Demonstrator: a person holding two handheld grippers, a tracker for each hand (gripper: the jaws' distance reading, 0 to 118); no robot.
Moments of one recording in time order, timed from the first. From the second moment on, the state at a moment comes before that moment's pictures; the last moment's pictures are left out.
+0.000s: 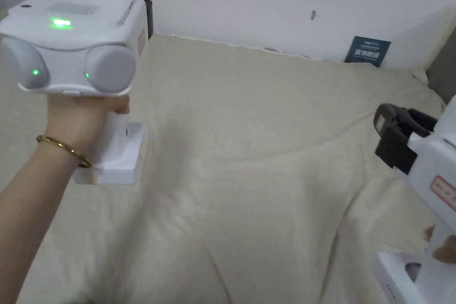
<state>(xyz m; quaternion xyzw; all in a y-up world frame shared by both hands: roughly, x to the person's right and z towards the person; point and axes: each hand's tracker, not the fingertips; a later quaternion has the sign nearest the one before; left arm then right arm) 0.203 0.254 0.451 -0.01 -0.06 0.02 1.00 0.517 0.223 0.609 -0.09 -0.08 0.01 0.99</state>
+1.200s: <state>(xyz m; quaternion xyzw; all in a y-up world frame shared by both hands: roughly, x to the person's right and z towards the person) 0.229 0.125 0.558 -0.06 -0.08 -0.04 0.99 0.521 0.143 0.655 -0.12 -0.11 -0.02 0.99</state>
